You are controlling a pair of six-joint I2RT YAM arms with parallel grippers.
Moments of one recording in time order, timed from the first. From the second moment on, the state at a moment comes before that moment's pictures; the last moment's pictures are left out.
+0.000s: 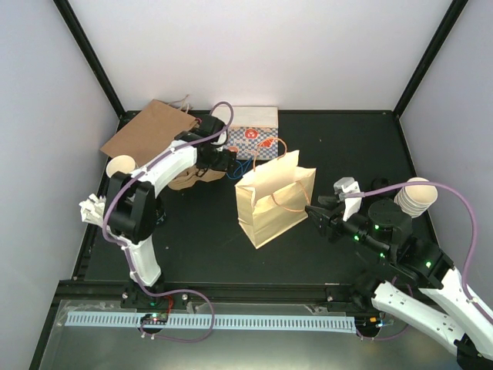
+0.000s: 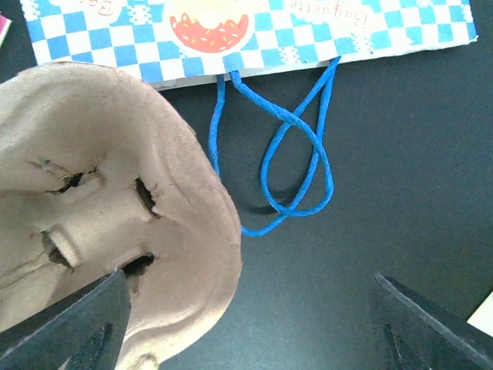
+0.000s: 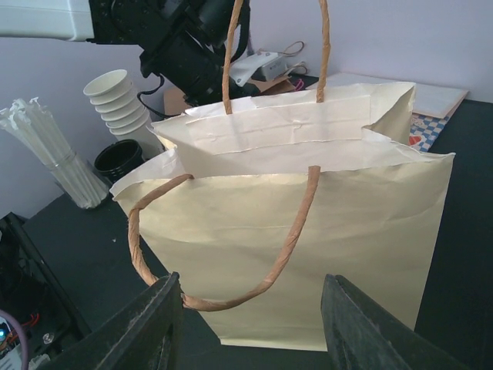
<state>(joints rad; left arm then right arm) -0.40 1.84 1.47 -0.72 0.05 -0.26 0.83 0.52 0.87 -0.68 0.03 0.27</state>
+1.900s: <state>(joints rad) -0.43 1.96 1.59 -0.82 -0.13 -0.22 0.83 0.52 0.86 -0.68 0.02 0.28</state>
